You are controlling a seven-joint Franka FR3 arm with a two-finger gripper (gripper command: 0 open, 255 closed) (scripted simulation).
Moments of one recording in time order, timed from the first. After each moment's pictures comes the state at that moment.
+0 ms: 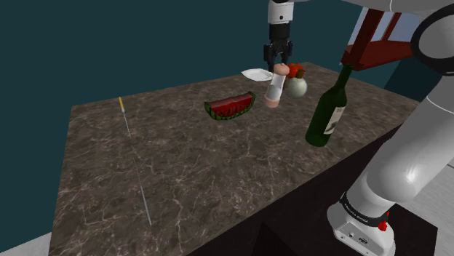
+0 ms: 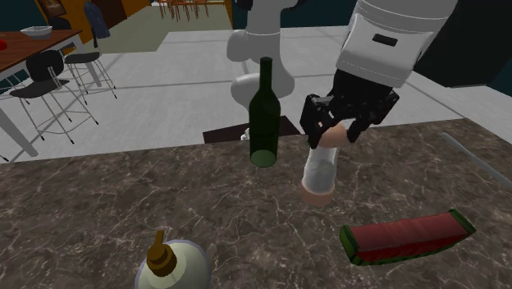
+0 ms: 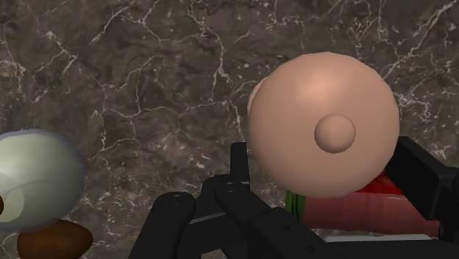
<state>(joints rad) -0.01 -0.05 -0.11 -1.62 -0.03 1.40 -0.01</state>
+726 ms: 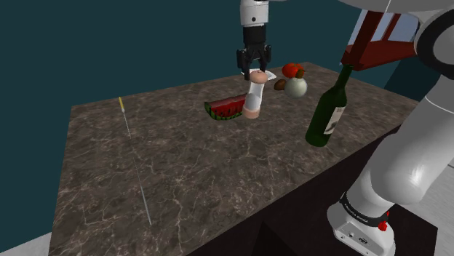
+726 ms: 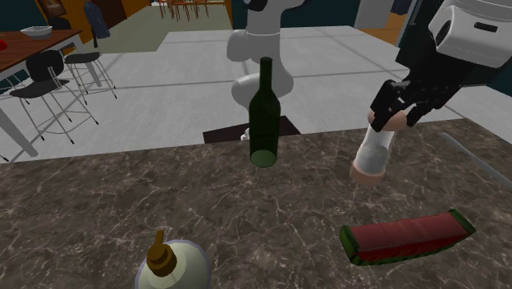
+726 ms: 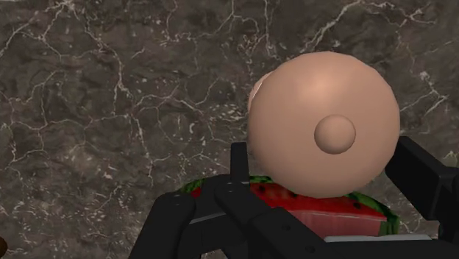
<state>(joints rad) 0.12 -0.03 0.03 -1.61 0.02 1.39 0.25</state>
